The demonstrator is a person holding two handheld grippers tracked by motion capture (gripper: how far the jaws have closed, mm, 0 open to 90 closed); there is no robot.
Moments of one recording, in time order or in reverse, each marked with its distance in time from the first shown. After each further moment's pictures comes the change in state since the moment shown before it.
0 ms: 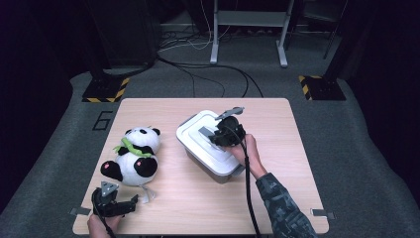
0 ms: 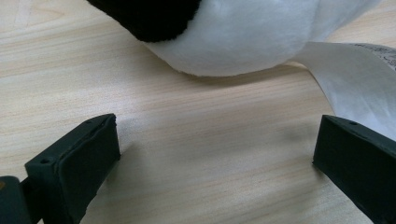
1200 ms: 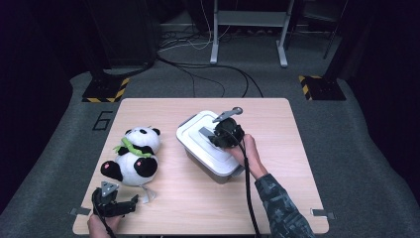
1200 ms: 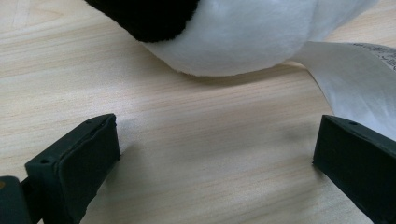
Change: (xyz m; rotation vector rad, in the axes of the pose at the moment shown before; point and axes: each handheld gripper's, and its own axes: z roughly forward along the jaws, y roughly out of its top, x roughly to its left) left arm 0.000 0.000 0.000 -0.005 -0.001 0.004; right arm 0.005 -0.001 0.001 -0.001 -0.042 -0.071
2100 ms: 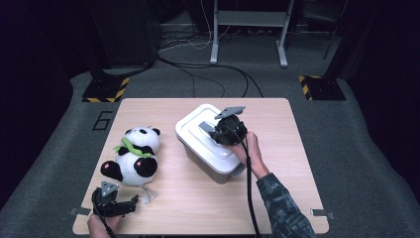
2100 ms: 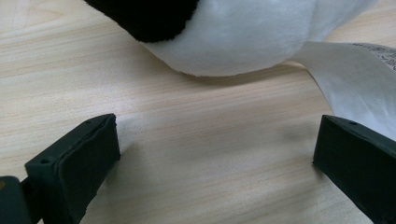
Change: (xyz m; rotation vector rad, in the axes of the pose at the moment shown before) left arm -0.001 0.000 0.000 -0.005 -0.001 -0.009; right arm 0.003 0.010 -0.023 -0.067 -0.018 -0.001
